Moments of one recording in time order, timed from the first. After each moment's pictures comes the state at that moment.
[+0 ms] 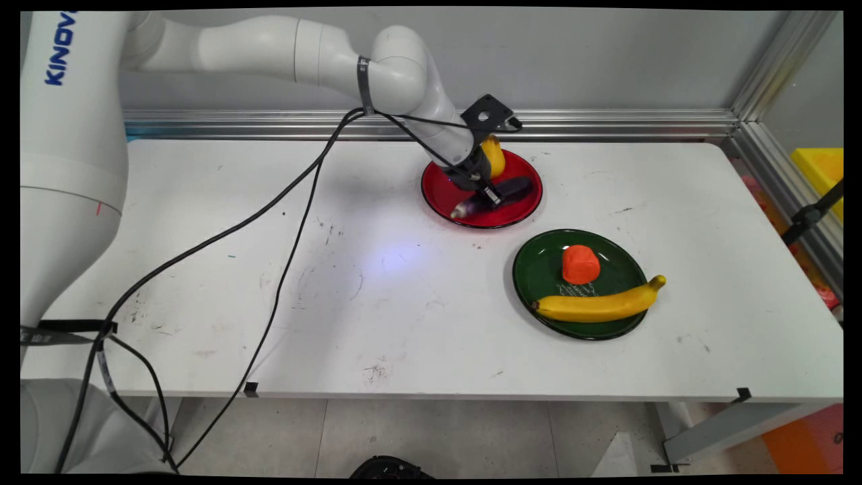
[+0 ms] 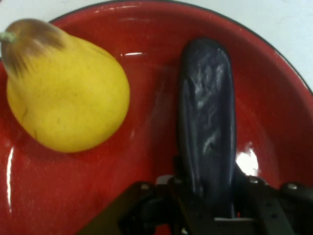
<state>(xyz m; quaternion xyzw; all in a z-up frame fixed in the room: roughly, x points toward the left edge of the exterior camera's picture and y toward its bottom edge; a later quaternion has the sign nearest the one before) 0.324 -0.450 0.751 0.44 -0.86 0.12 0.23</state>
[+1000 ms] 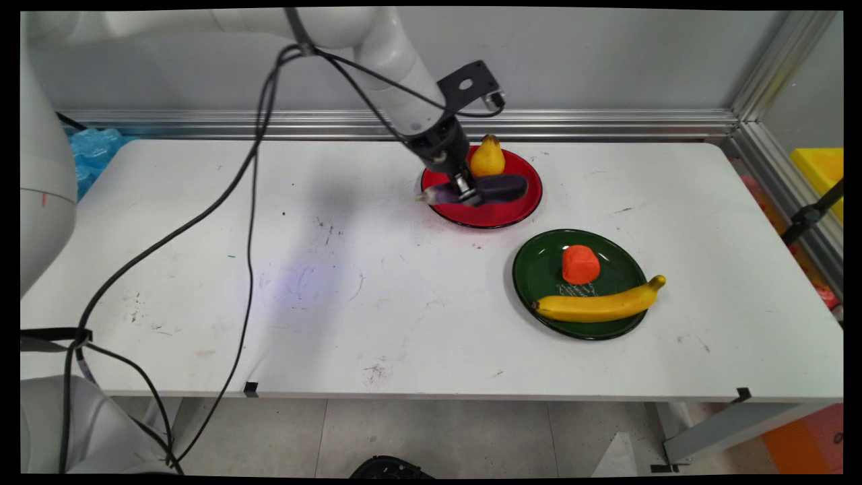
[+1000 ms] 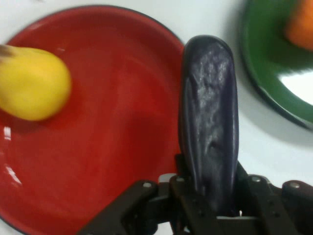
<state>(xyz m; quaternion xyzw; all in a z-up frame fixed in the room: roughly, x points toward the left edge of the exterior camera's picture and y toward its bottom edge) 0.348 -0.380 0.852 0.30 -0.92 0.10 0.21</state>
